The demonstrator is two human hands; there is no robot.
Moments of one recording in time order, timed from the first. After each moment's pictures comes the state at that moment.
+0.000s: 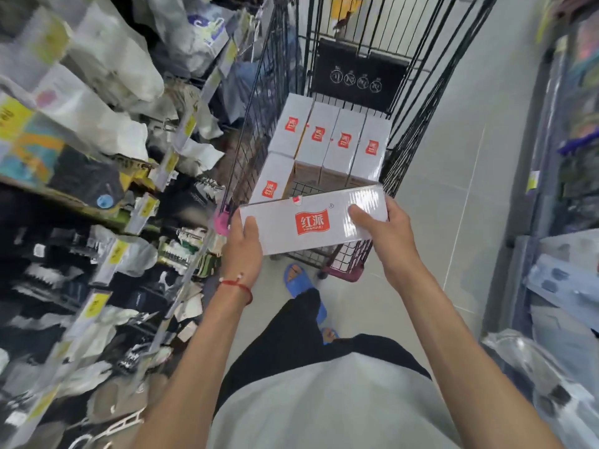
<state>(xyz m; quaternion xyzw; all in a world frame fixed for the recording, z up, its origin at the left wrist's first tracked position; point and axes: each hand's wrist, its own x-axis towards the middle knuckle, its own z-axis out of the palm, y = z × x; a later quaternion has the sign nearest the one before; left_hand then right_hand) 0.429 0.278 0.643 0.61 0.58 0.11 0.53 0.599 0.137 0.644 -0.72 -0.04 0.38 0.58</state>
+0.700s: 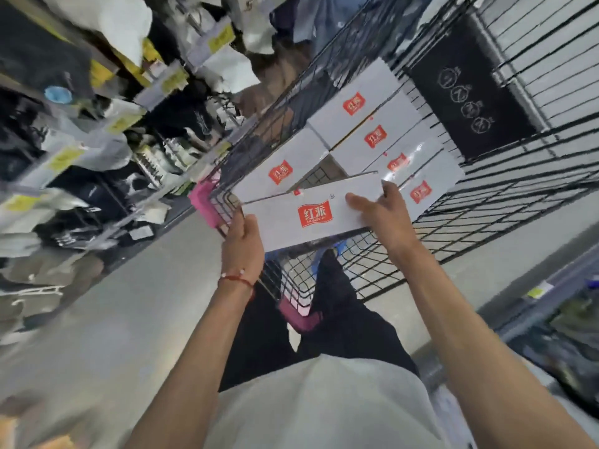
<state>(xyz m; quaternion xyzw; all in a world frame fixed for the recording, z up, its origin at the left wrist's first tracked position) 0.525 0.315 0.573 0.35 0.78 0.10 0.51 0.744 0.307 0.574 -0.75 -0.17 0.56 0.31</state>
